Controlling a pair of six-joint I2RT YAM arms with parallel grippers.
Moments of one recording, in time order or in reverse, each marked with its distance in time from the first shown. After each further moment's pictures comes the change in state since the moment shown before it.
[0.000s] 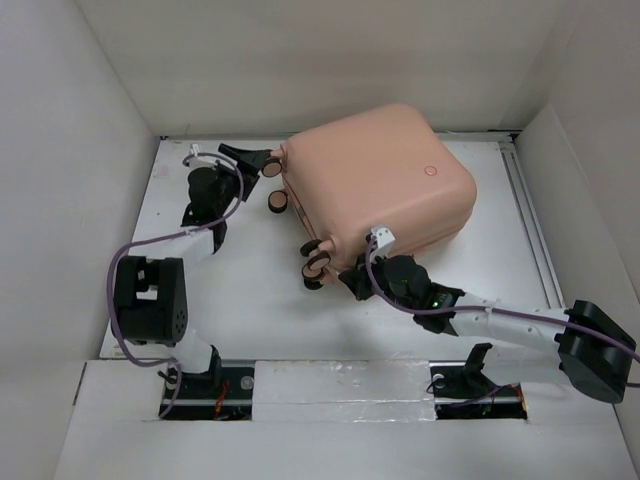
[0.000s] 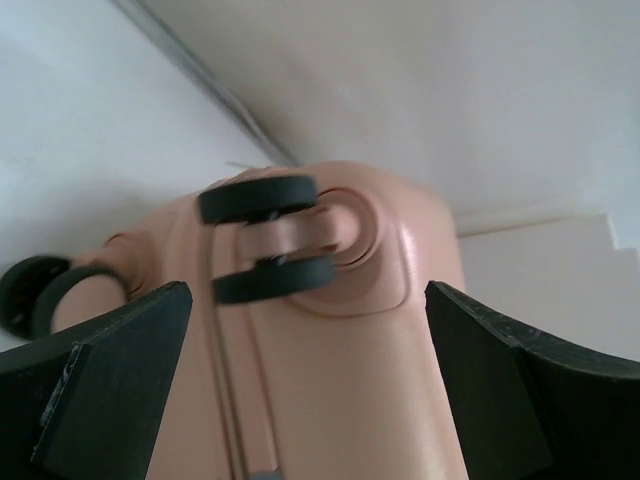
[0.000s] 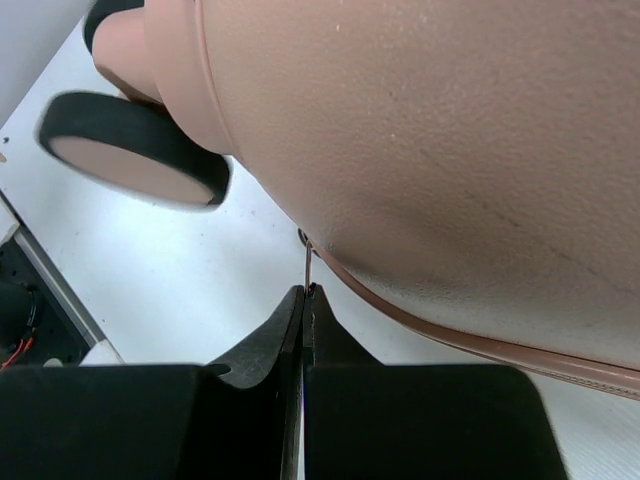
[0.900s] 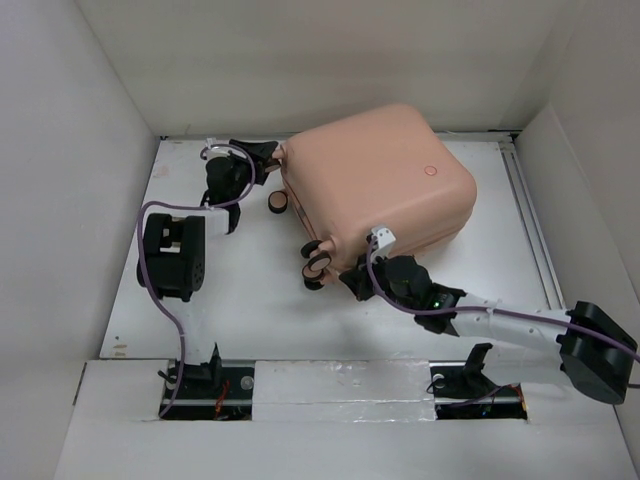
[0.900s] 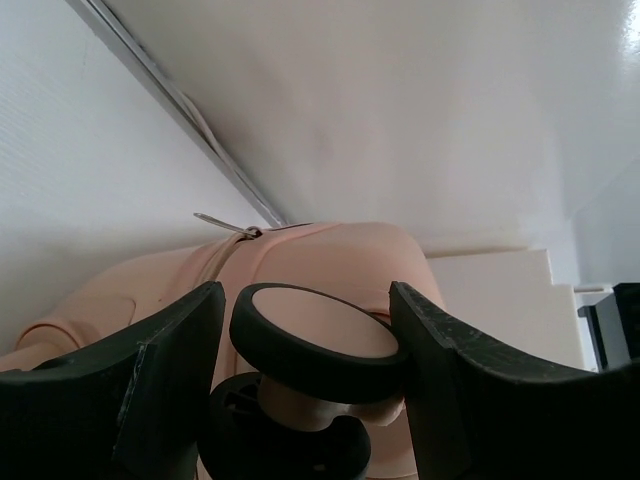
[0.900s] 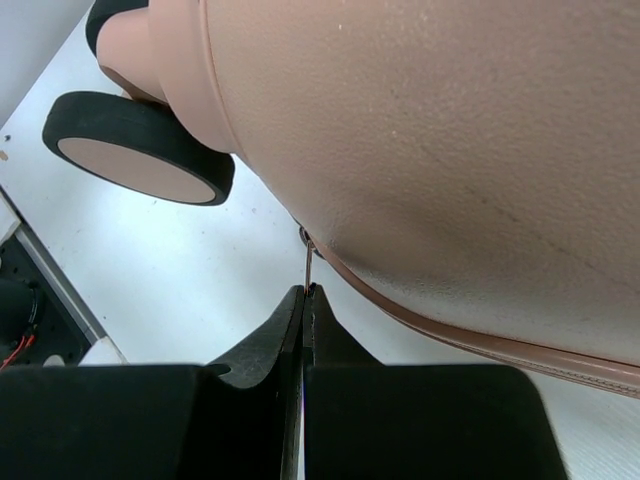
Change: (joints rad) left arm -0.026 0.370 0.237 0.197 0.032 -0.189; right arm 0.000 -0.007 -0.003 -0.002 -0.004 0.000
